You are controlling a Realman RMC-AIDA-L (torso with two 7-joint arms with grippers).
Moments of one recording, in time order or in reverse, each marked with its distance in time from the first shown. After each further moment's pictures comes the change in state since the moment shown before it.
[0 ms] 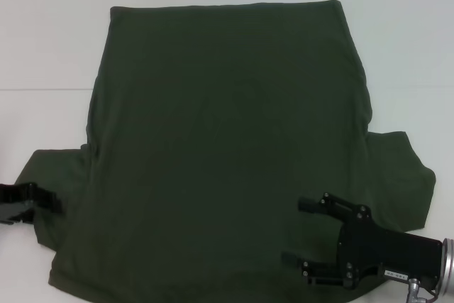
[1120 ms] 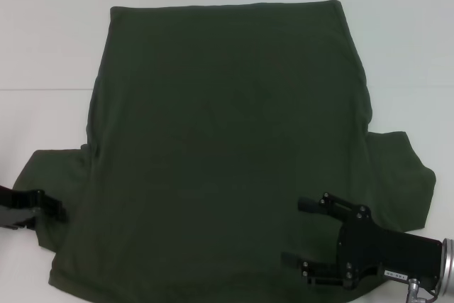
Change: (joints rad) left arm -0.014 -0.007 0.105 0.003 0.020 -0.004 -0.053; right arm 0.001 0.000 0.000 0.002 0.000 0.001 0.000
